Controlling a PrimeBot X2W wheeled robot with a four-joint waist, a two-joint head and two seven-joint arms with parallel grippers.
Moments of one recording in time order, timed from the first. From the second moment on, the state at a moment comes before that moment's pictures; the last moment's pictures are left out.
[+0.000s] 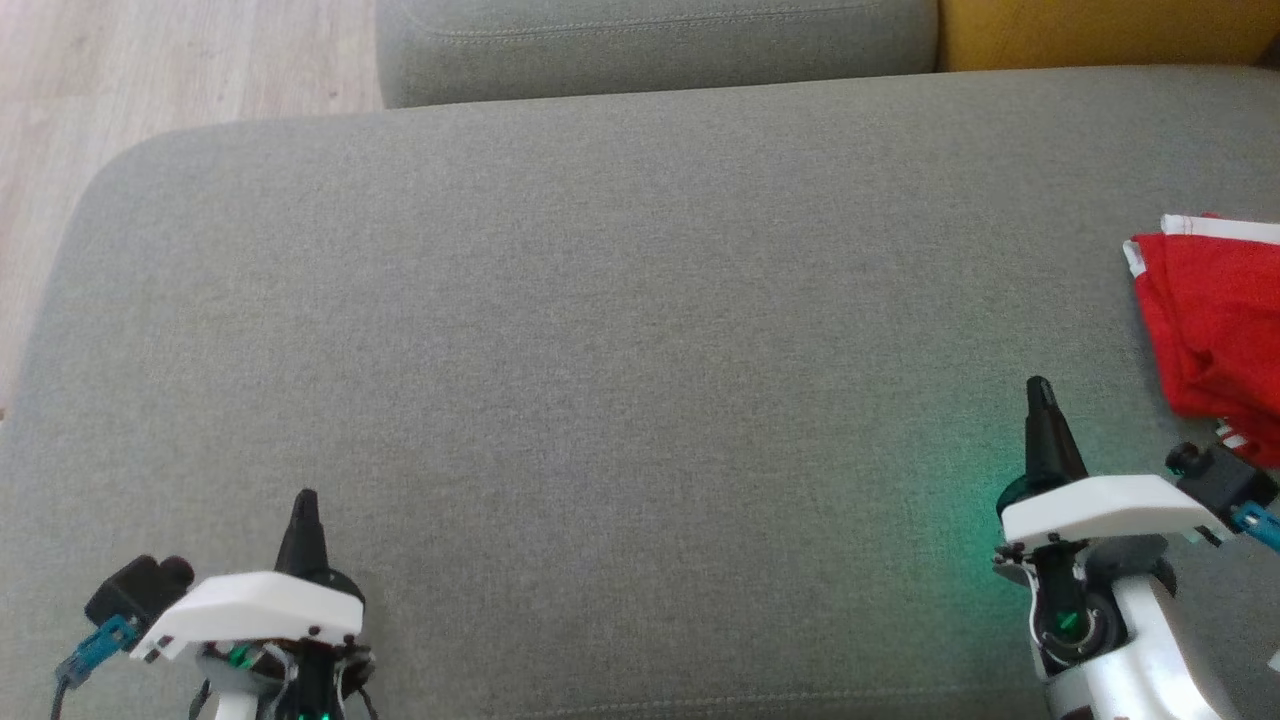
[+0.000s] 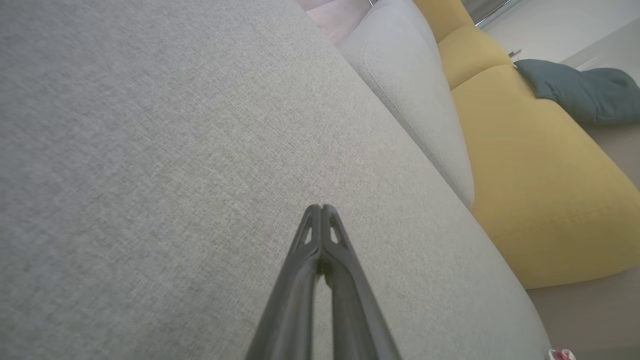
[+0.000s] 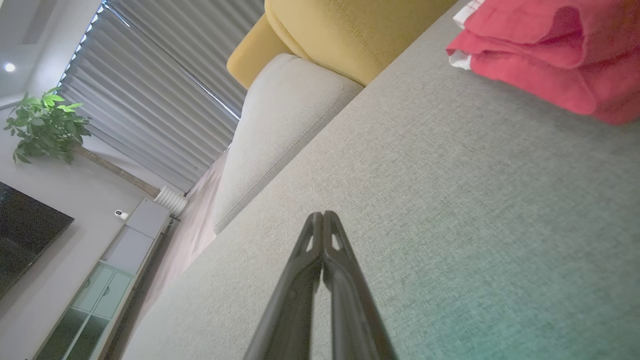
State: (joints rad) left arm -0.04 0.03 -0.02 0.36 -0.86 0.03 -0.09; right arm -0.22 -0.06 0.01 0.52 0.81 0.13 -0.09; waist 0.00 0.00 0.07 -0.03
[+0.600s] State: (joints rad) left arm -0.04 0.03 0.01 0.34 -1.04 0.00 -0.04; right arm -0.19 -0.05 -0.02 0.46 1.00 0.13 -0.04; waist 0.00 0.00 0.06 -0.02
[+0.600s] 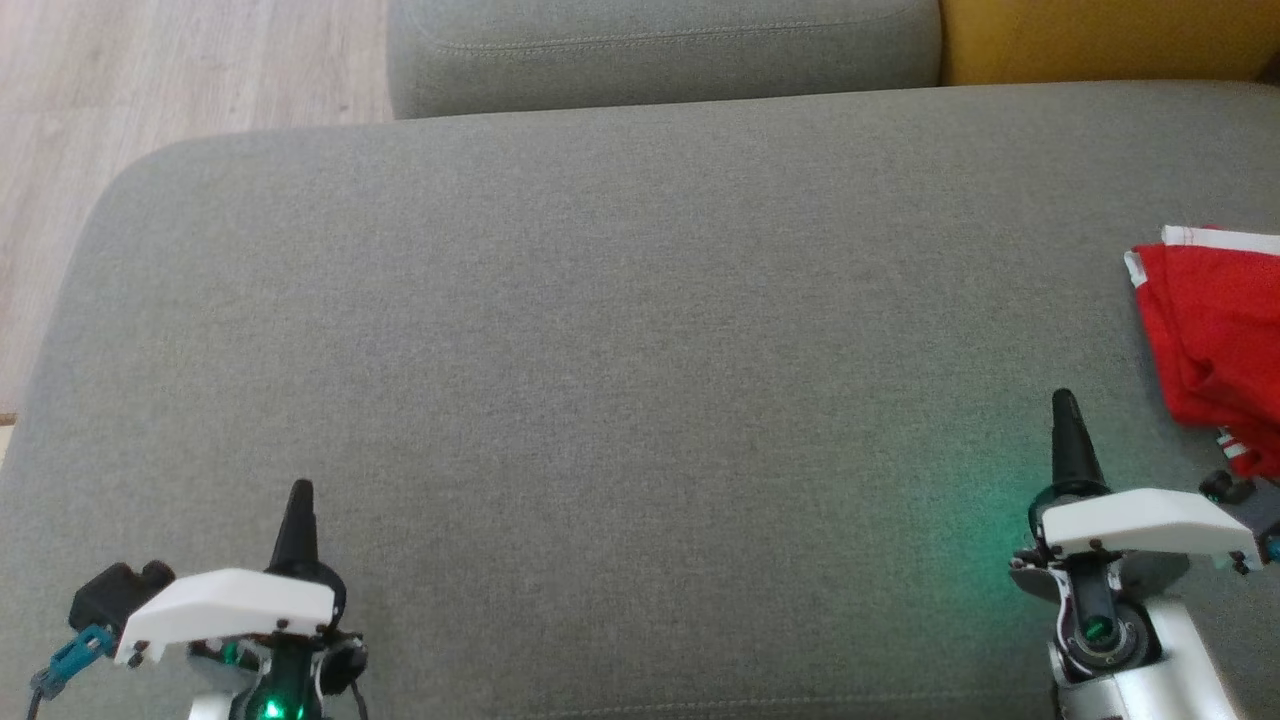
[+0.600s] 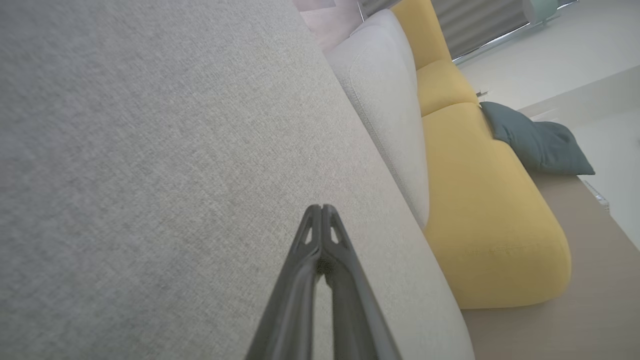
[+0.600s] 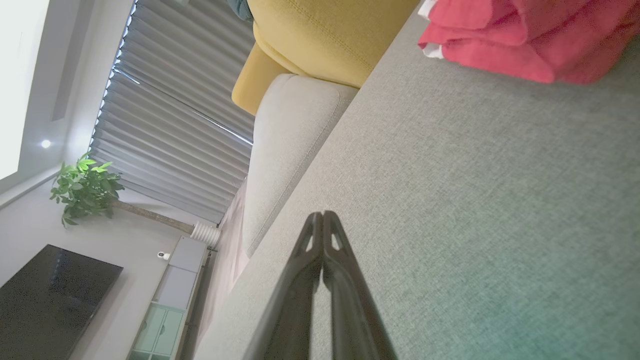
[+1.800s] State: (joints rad) left arm -0.05 0.03 0.05 0.30 -1.42 -0.09 0.06; right arm -0.13 -0.05 -0.10 0.34 1.41 0.13 0.06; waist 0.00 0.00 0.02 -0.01
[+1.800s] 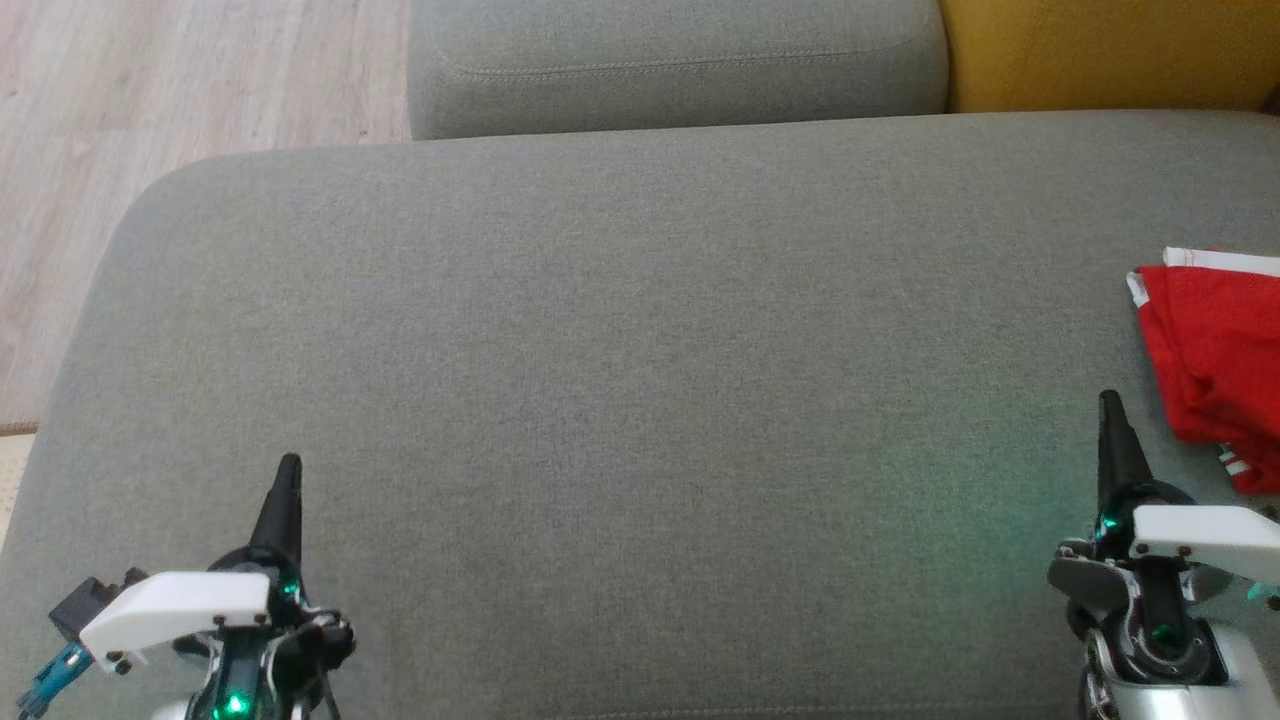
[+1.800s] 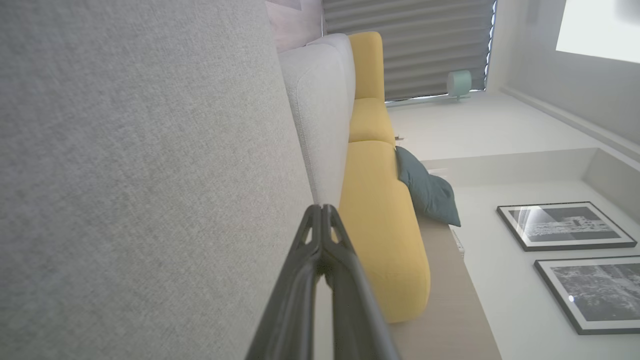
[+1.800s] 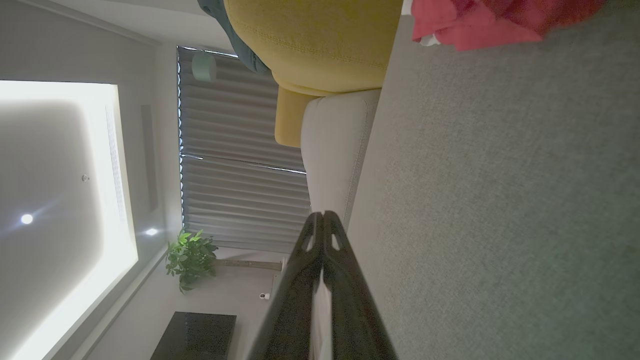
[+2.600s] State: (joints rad) left arm -0.05 0.03 0.08 0.28 -1.60 -0.12 0.11; right arm -0.09 -0.05 -0.13 0.28 1.60 0.13 0.11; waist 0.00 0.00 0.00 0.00
